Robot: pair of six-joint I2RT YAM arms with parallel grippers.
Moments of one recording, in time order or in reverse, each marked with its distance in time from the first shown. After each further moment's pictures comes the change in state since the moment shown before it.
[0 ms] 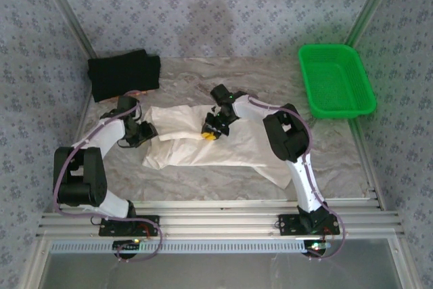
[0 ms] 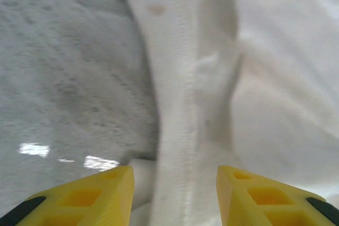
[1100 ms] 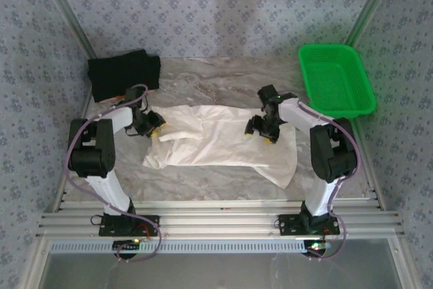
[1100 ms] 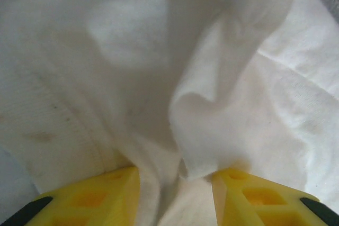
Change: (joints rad) left arm -0.002 0.309 0.153 0.180 0.123 -0.166; right arm -0.267 -0.467 -0.473 -0.145 0.380 -0.240
